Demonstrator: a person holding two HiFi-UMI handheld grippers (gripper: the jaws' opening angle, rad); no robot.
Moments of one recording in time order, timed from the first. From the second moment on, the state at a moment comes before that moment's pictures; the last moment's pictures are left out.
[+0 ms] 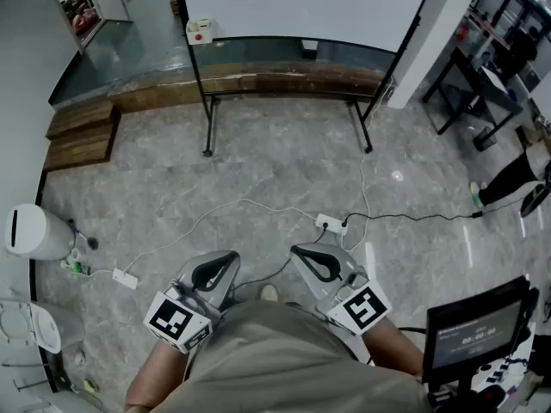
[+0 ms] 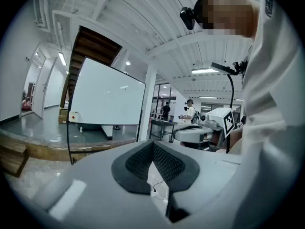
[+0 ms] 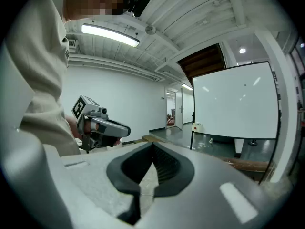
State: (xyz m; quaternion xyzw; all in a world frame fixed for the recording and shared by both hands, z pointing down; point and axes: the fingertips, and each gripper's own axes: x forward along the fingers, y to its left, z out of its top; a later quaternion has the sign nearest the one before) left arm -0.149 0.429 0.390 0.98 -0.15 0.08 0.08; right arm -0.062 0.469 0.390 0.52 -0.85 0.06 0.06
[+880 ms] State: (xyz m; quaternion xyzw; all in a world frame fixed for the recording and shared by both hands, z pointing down) left arm -0.167 0.406 0.406 0.98 -0.16 0.09 0.09; right arm -0.074 0.451 0.415 0.52 -0.84 0.07 0.09
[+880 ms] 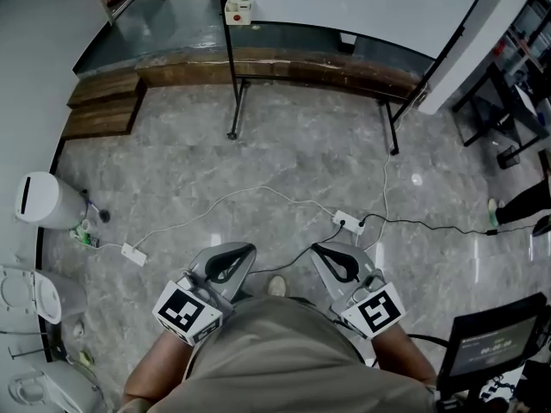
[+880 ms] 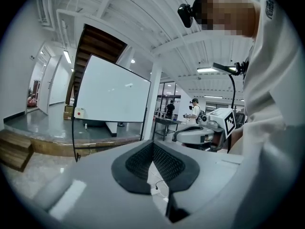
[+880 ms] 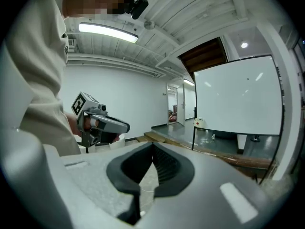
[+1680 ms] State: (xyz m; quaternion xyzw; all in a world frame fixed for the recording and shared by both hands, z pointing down) left arm -0.222 0.289 0.398 0.96 -0.25 0.08 0.10; right arm -0.093 0.373 0.437 0.51 -0.85 0.09 0.11
